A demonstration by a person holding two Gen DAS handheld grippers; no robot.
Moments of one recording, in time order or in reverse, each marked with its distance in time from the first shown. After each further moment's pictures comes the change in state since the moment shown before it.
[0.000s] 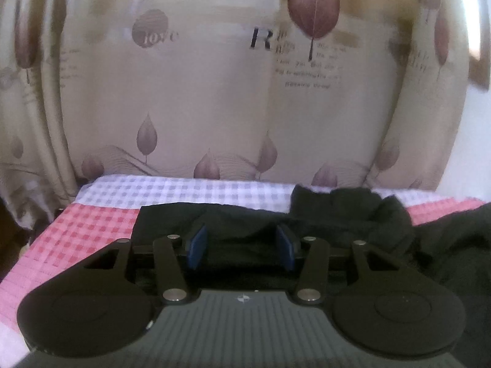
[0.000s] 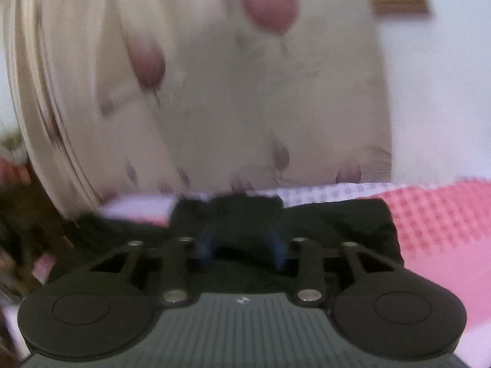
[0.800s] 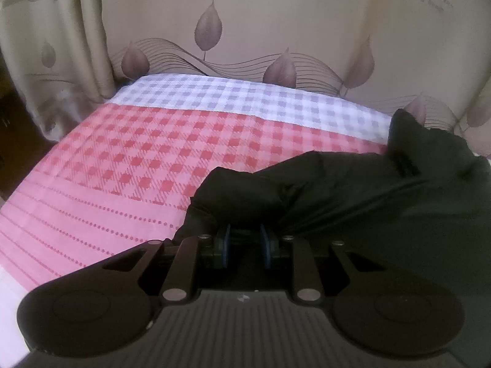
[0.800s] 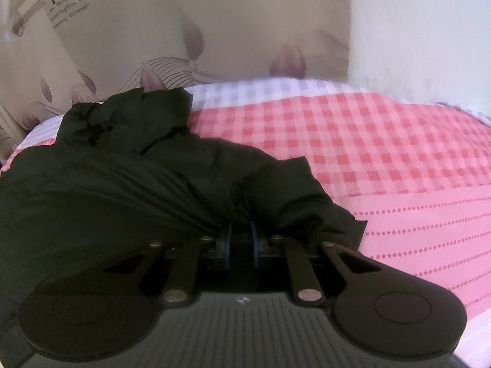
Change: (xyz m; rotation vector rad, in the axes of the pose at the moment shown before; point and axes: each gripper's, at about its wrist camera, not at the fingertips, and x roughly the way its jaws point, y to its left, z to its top) left arm 0.074 0.058 -0.035 -0.145 0.310 0.155; right arm 0.079 -0.074 -0.046 0.105 0.325 -0.132
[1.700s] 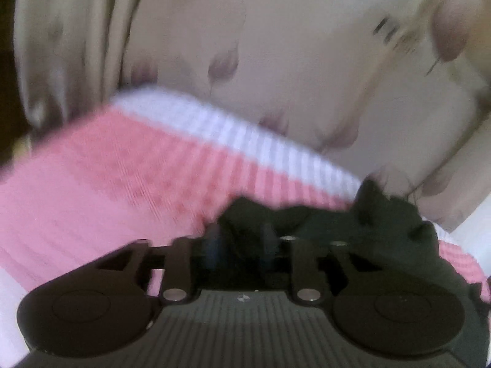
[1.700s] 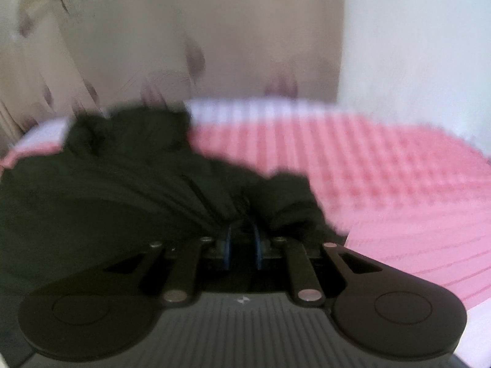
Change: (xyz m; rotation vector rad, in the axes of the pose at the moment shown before) left arm -0.048 0.076 0.018 -0.179 -0.141 -0.223; right arm -0.060 0.011 0.002 -0.061 -0.182 -0.001
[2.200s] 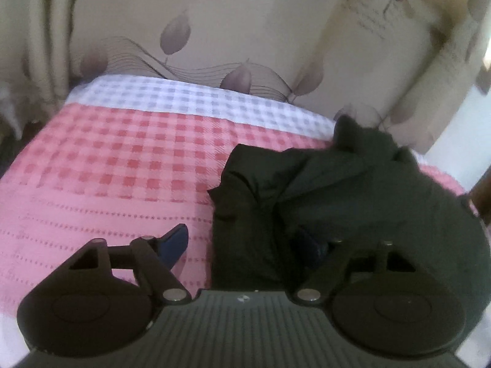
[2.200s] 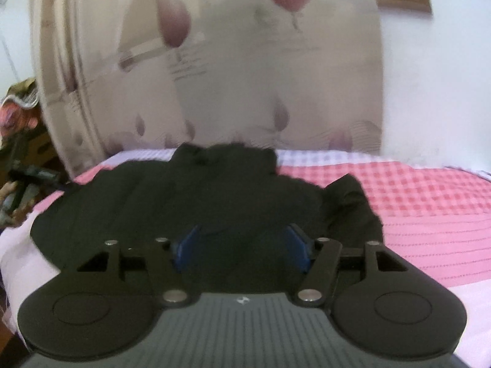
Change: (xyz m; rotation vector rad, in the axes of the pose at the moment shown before) left arm 0.027 0.038 -0.015 0.224 0.173 -0.194; right arm -0.092 0.043 -0.073 -0.092 -0.134 0.185
